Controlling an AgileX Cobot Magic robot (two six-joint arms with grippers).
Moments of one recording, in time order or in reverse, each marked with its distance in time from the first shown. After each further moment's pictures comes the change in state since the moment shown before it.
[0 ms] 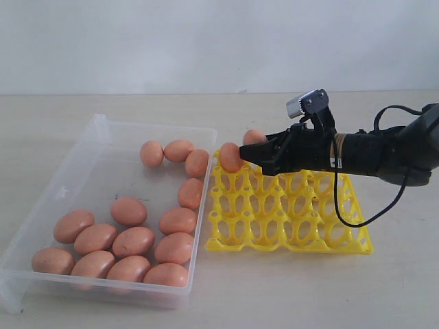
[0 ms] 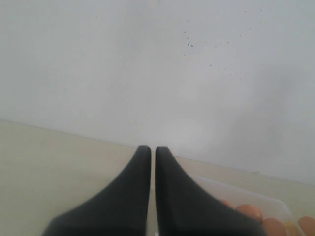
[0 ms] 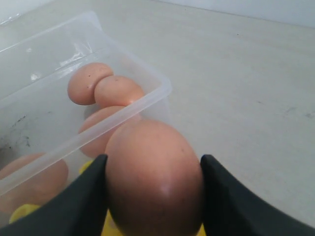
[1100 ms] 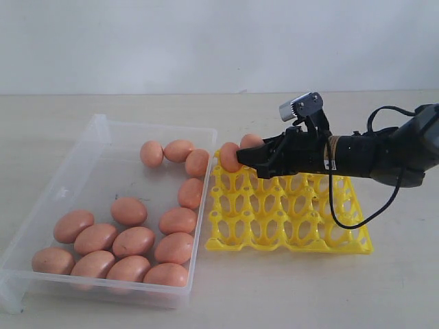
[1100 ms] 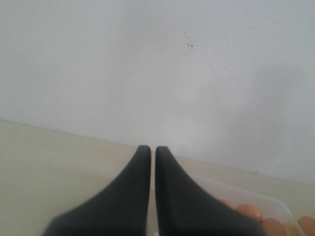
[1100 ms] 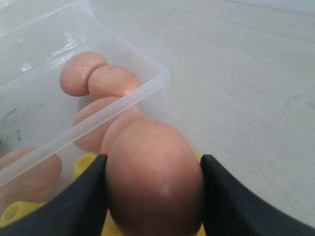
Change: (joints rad) left arm 0.000 0.000 0.000 0.000 0.000 0.000; right arm 0.027 0.000 0.000 0.023 0.056 0.000
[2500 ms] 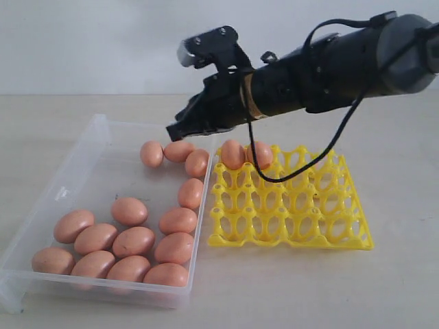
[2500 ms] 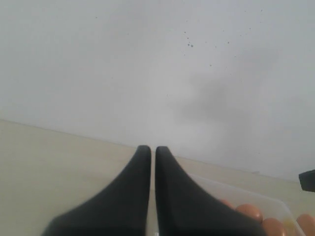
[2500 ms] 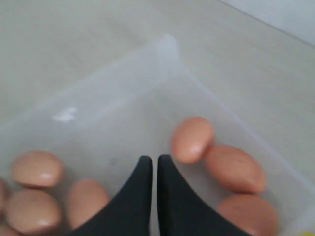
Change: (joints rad) left arm 0.000 0.000 0.000 0.000 0.000 0.000; right arm 0.361 -0.266 -0.250 -0.661 0.481 0.884
